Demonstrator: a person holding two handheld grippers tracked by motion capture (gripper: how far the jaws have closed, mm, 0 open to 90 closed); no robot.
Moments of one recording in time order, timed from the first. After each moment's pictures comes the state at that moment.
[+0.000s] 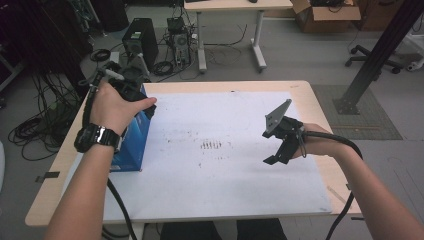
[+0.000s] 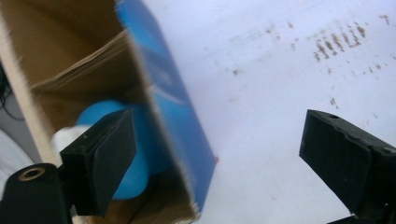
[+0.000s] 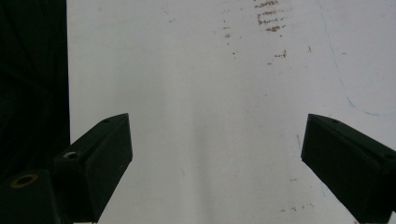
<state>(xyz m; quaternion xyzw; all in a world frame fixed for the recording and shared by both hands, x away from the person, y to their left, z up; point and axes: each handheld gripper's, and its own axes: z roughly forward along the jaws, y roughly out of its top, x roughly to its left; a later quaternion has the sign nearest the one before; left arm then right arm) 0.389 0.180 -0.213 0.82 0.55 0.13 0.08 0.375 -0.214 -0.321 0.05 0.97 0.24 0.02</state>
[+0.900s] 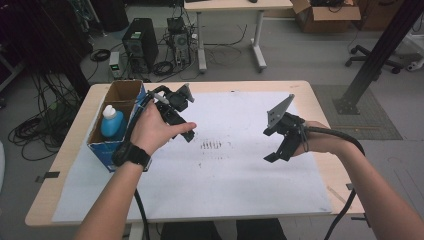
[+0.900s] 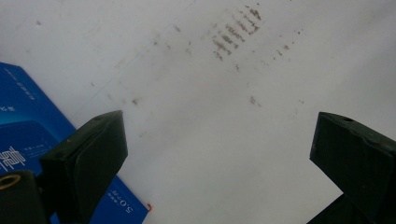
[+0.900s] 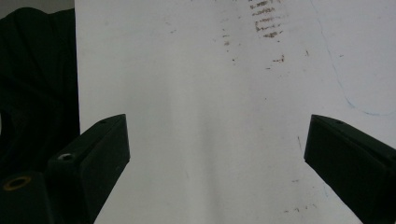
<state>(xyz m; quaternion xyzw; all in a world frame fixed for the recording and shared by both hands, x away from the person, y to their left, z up) 0.383 0.104 -0.272 0.90 0.42 0.07 0.12 0.378 -0.217 -0.313 0.07 0.96 0.26 0.00</state>
